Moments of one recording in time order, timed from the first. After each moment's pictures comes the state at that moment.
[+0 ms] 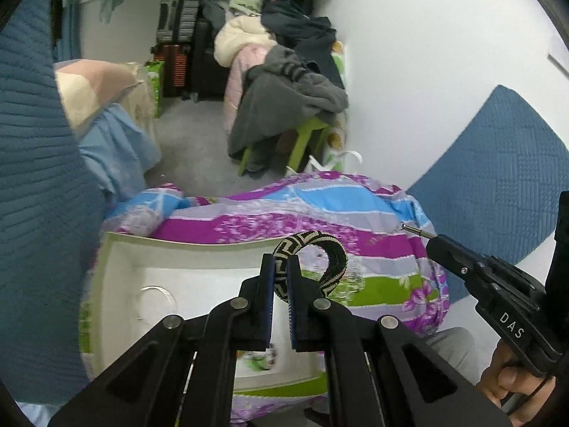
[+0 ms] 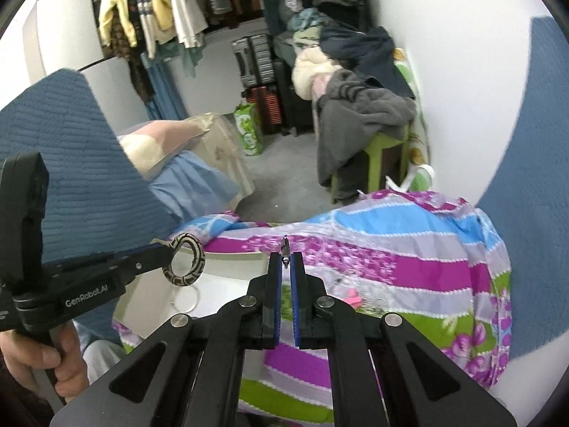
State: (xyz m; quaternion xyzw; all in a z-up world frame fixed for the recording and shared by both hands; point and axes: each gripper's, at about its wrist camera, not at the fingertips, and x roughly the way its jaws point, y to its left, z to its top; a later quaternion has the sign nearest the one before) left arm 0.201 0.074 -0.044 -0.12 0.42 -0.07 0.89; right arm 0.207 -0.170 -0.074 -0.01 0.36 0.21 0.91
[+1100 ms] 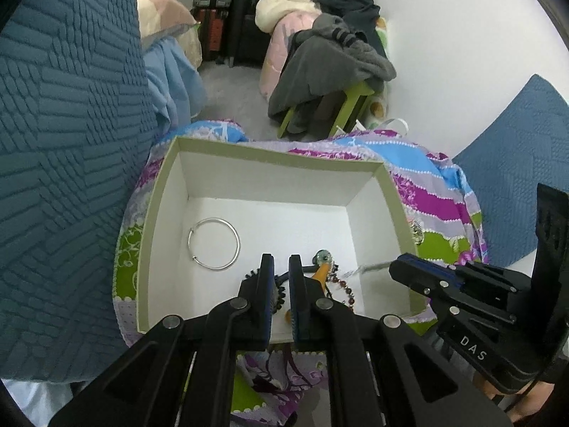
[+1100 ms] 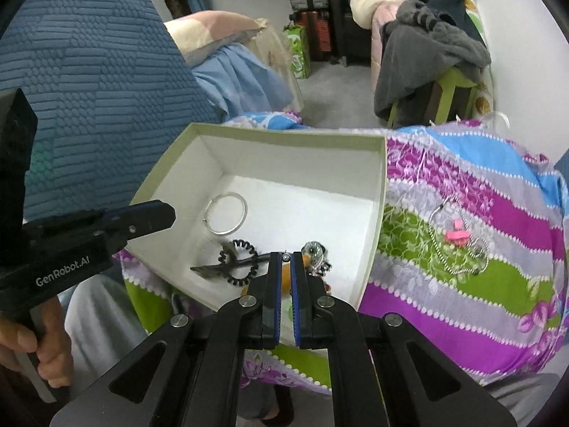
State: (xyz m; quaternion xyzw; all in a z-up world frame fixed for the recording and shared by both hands) left arm 0.154 0.141 -0.130 -0.14 0.47 -0.03 0.87; right arm 0.184 -0.080 -0.181 -0.08 0.46 0.28 0.84
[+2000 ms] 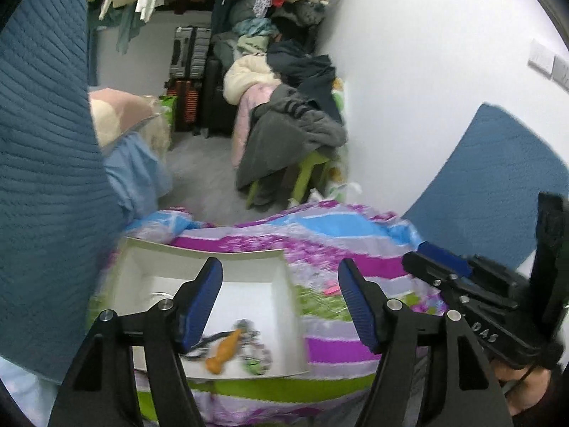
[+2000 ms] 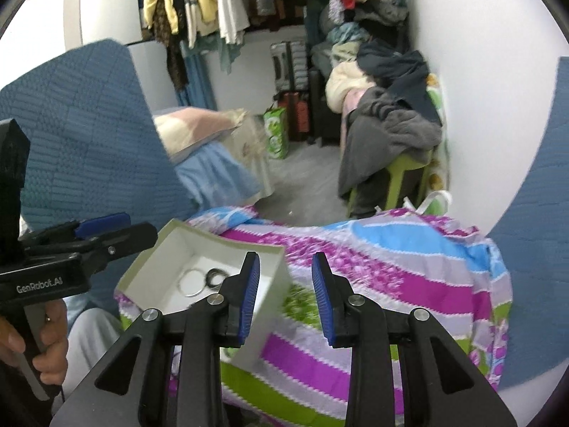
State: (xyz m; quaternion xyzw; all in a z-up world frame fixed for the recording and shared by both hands) left arm 0.149 0.048 -0.025 -0.14 0.34 -0.06 0.93; right arm 0.184 -0.190 -0.074 -0.07 0.31 0.25 0.91
